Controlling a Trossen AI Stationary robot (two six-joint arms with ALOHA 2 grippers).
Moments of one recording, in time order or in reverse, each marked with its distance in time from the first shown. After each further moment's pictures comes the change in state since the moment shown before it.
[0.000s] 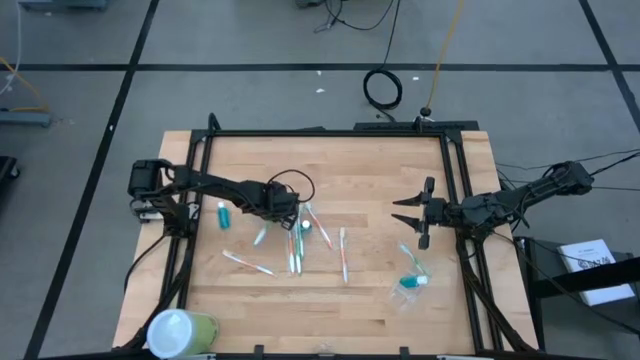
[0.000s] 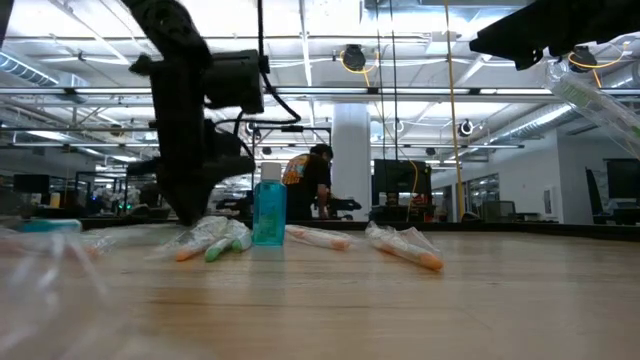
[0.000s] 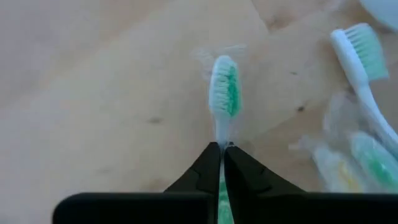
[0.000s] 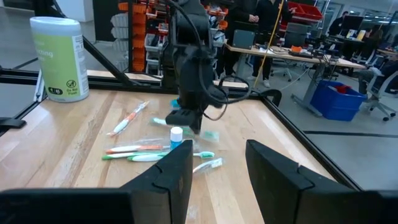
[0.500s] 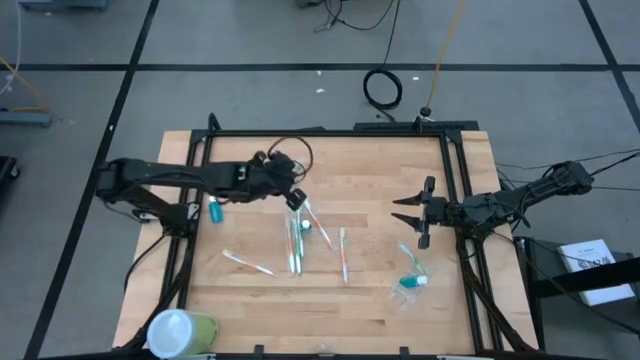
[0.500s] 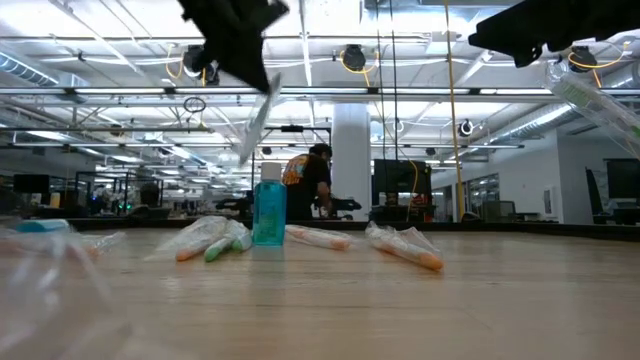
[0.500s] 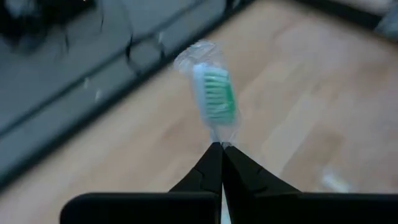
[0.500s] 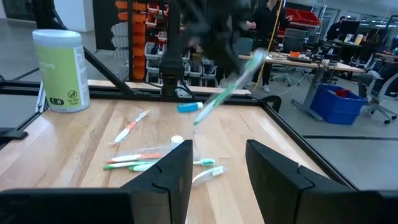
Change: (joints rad) left arm -0.052 -0.269 0.265 0.122 -0.289 0.472; right arm 0.000 0.004 0.000 0.042 0.001 0.000
